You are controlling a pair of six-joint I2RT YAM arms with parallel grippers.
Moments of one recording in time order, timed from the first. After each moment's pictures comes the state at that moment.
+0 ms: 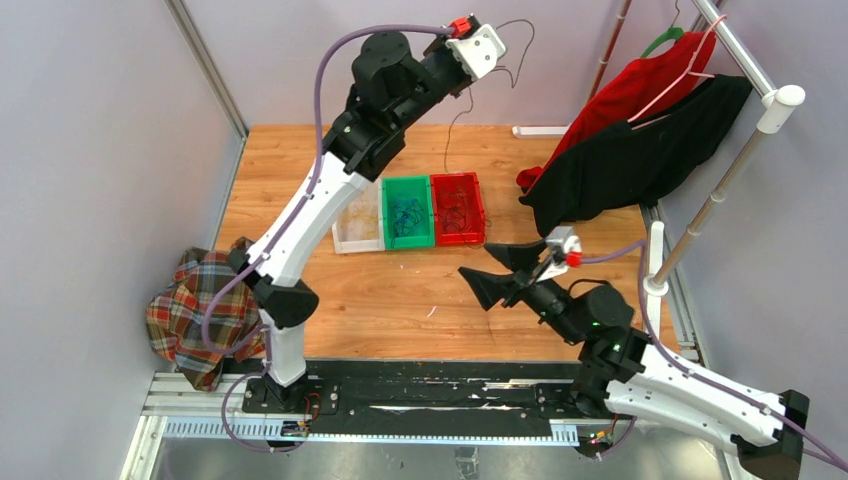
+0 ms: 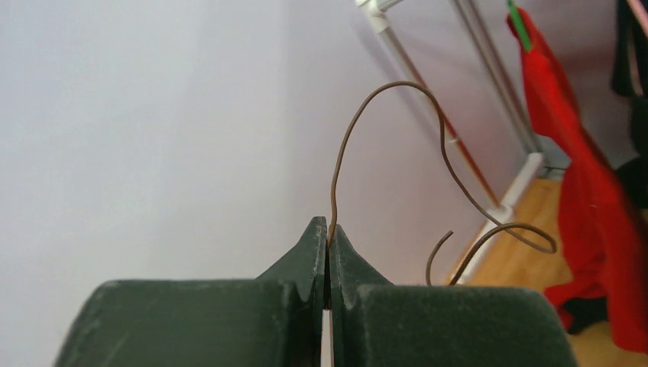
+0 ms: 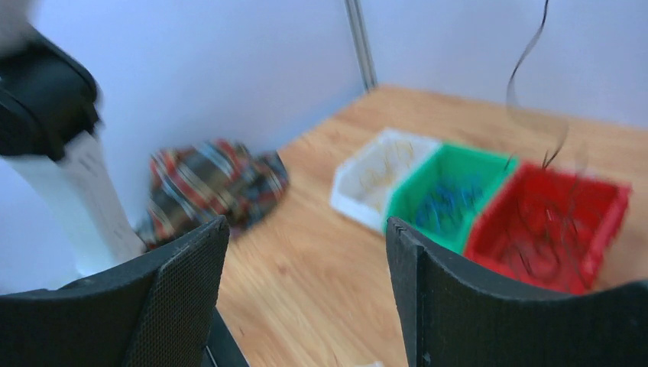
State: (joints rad) left arm -0.75 1.86 2.36 -0.27 0.08 0.64; right arm 1.05 0.56 0.52 0.35 0.19 0.23
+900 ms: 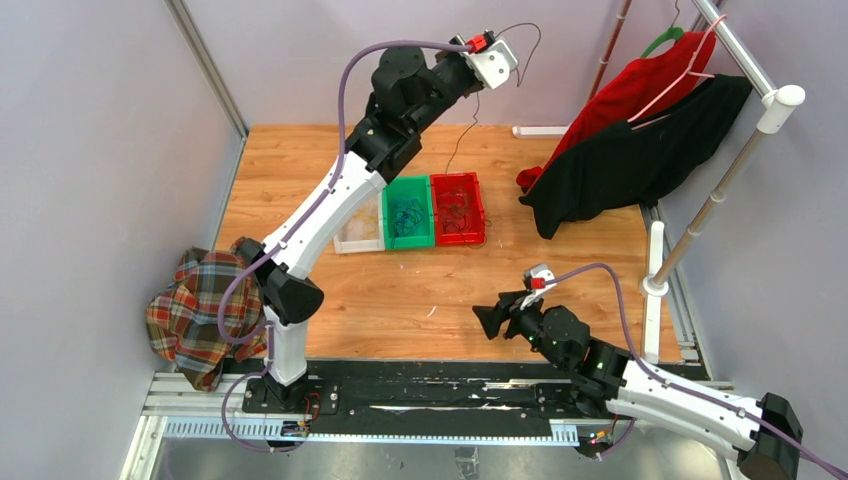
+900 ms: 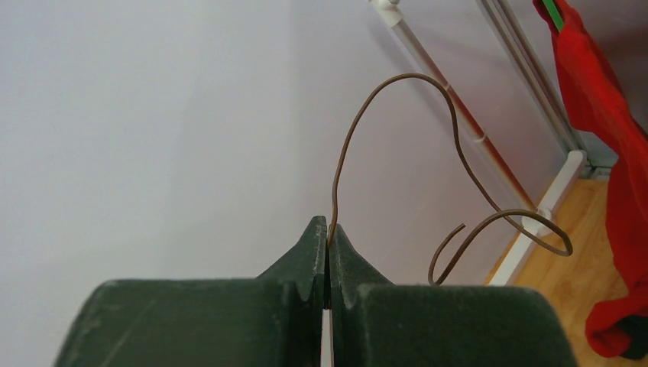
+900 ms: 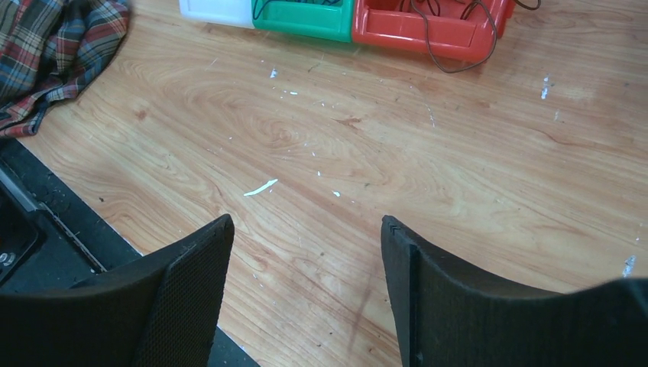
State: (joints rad) left arm -0.74 1.94 2.29 -0.05 0.07 0.75; right arm 1.05 0.47 0.14 0.11 0.38 0.37
